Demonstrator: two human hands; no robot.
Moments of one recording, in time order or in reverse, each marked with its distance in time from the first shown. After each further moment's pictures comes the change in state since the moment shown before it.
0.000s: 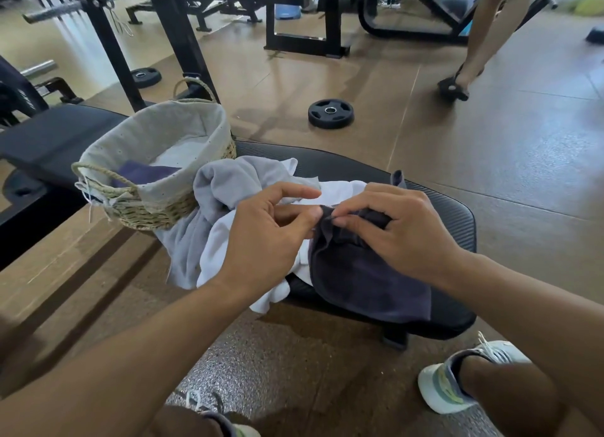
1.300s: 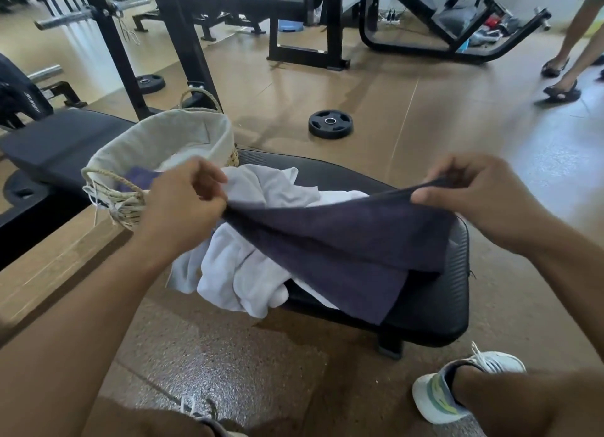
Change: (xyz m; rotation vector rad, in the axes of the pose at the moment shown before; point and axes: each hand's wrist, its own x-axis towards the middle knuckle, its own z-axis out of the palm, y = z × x) left_hand 0.038 0.004 -0.095 0.584 0.189 0.058; right_hand 0.017 0.009 -0.087 0.442 -0.026 0.409
